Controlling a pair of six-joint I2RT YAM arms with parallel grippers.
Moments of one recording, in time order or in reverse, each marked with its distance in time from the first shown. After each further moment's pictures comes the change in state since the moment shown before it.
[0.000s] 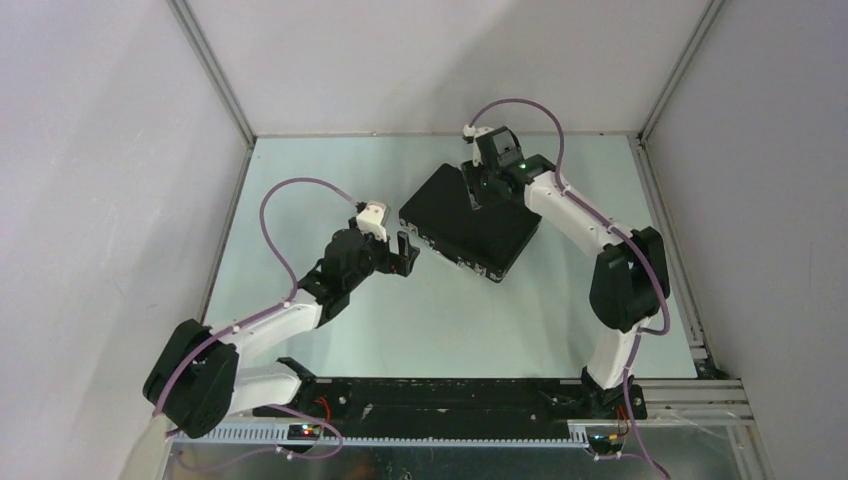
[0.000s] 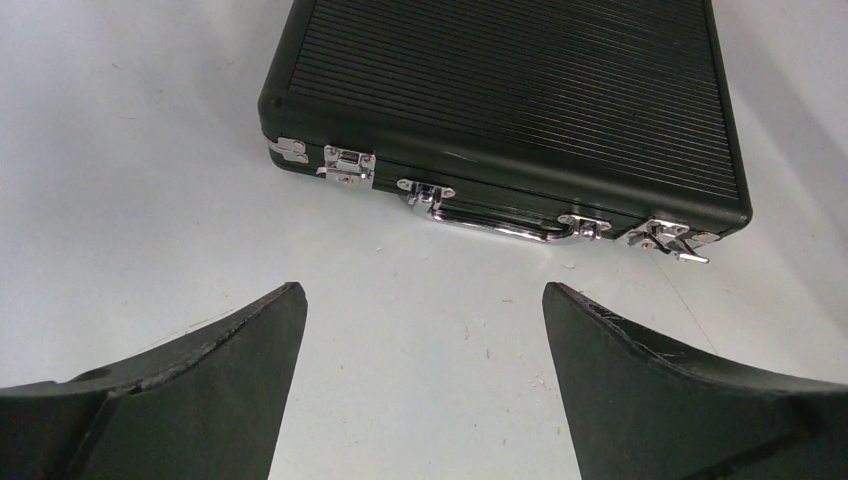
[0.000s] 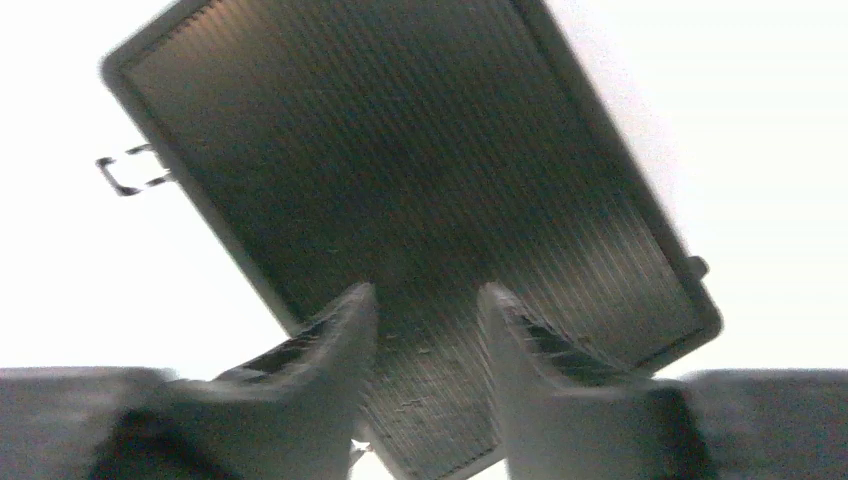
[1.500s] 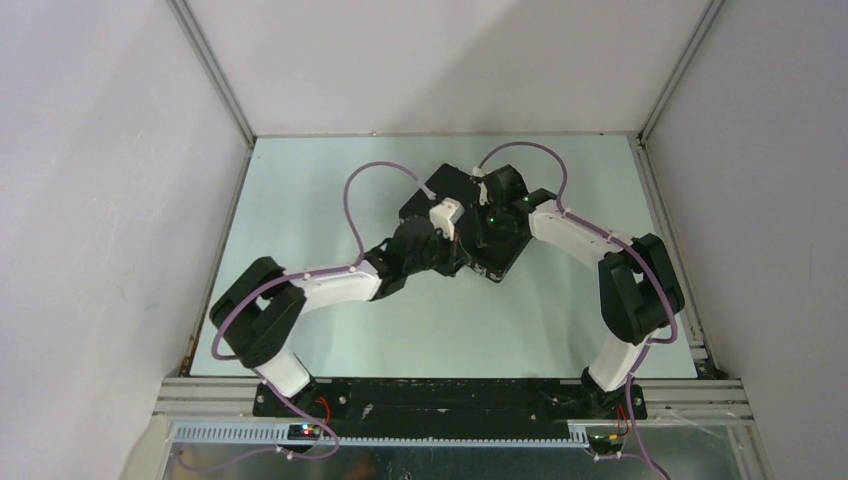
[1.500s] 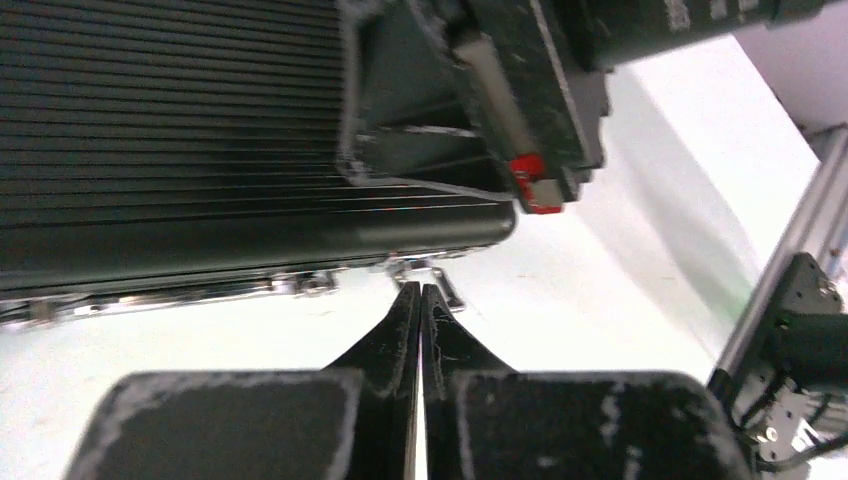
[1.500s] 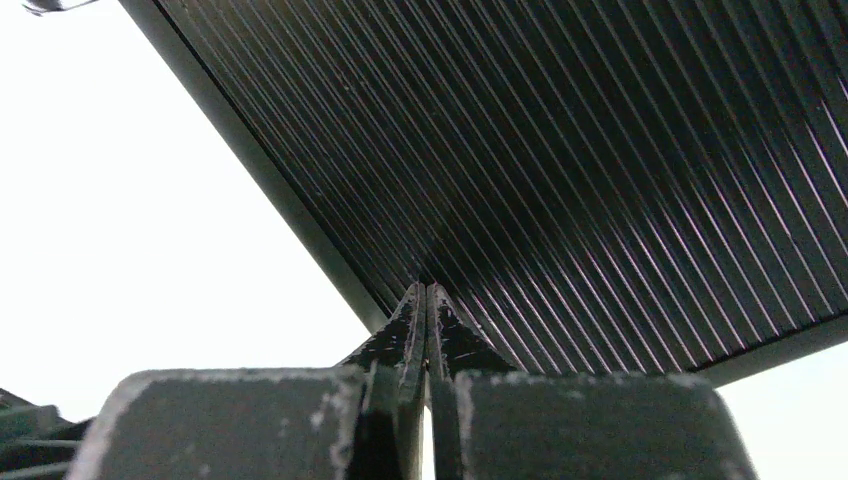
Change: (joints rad) left arm -0.216 0.409 0.324 -0.004 0.165 -0.146; right arm 0.037 -0.110 -0.351 0.095 -0.151 0.132
